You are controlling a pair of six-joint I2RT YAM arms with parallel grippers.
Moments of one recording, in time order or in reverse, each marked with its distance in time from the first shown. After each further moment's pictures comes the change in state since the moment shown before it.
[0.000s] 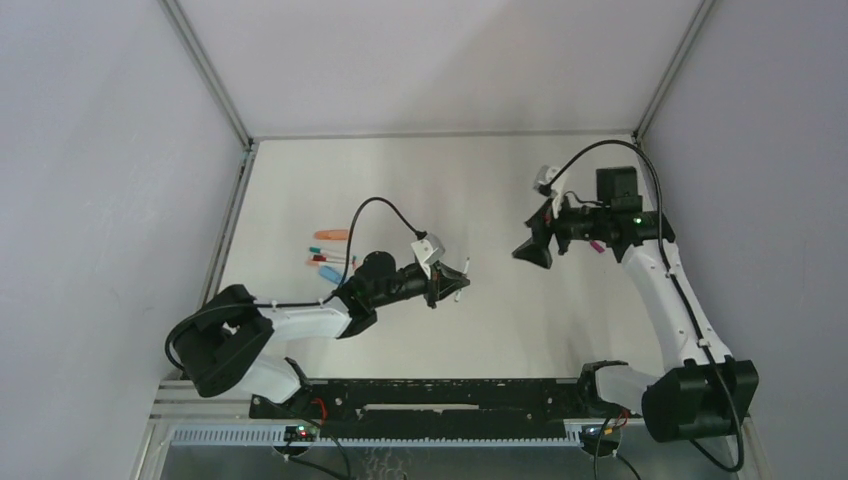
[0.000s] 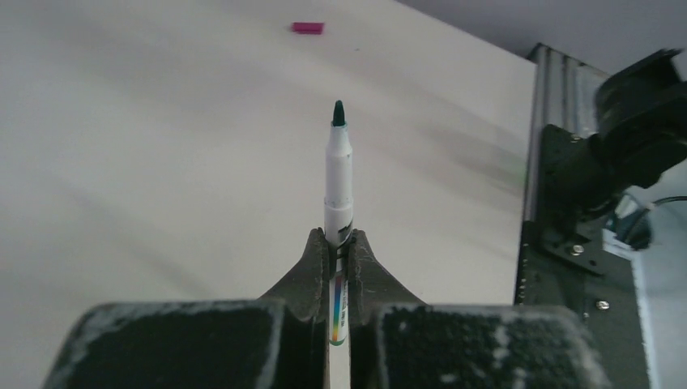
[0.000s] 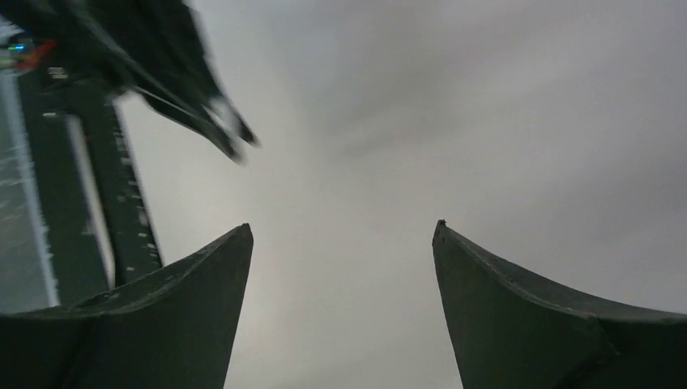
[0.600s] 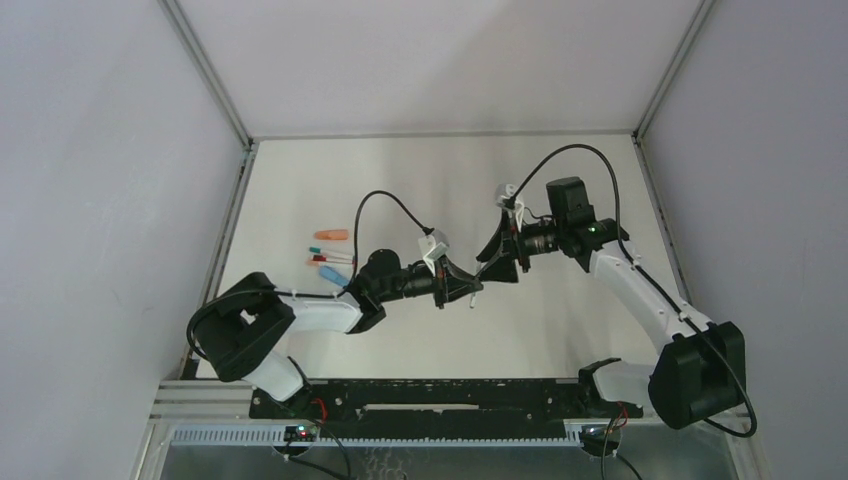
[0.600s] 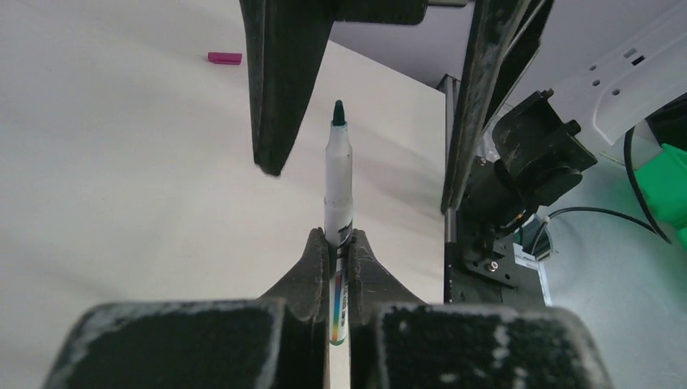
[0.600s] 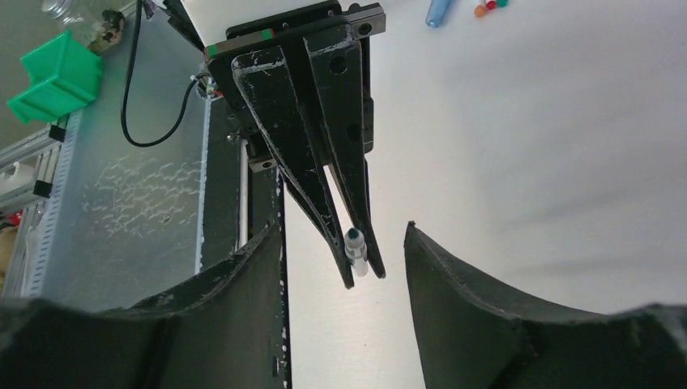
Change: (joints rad) left arm -0.006 0.136 0.065 0.183 0.181 -0.176; right arm 0.276 0.046 -0.142 0.262 -0.281 0.265
